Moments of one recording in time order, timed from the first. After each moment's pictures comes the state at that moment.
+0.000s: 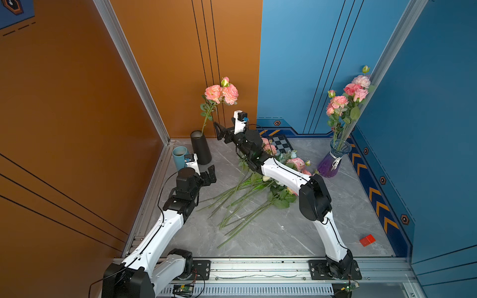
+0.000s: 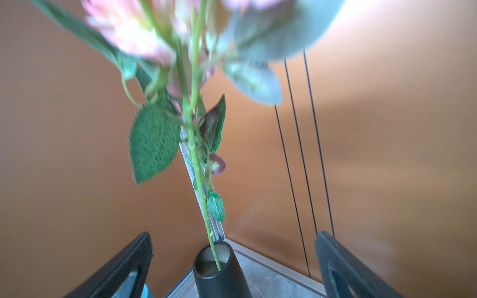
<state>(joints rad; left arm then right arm) -0.18 1.02 0.67 0.02 -0.09 -0.29 0.74 2.22 1.97 0.53 0.08 0.26</state>
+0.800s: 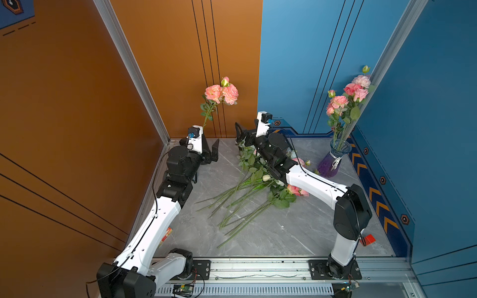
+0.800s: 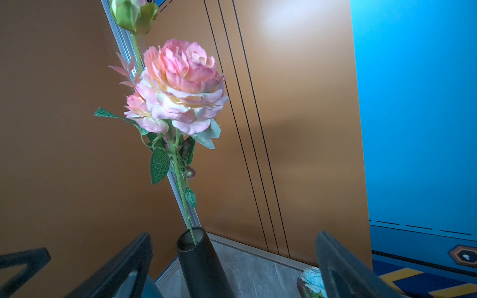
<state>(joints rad) -0.22 1.13 1.07 0.06 0.01 0.07 0.71 1.82 1.52 0.51 0.18 0.24</state>
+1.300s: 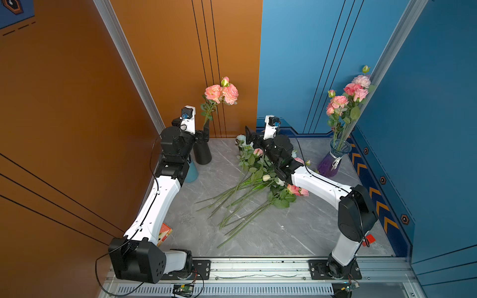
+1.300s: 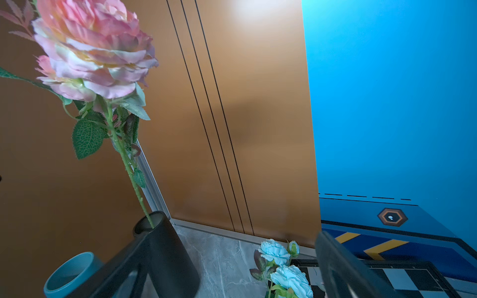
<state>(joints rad) -0.10 1.32 1.27 0.14 0.07 0.14 0.65 1.78 1.42 0.50 0.23 0.22</state>
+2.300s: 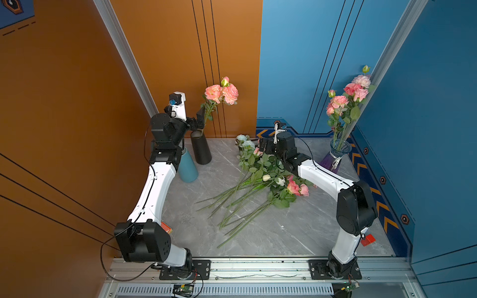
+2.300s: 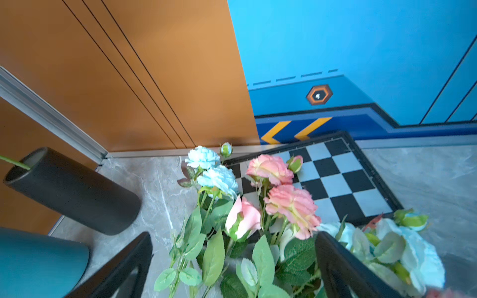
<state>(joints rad) 0.02 1.48 1.49 0.15 0.28 -0.01 0.50 1.85 1.48 -0.03 0.17 0.40</state>
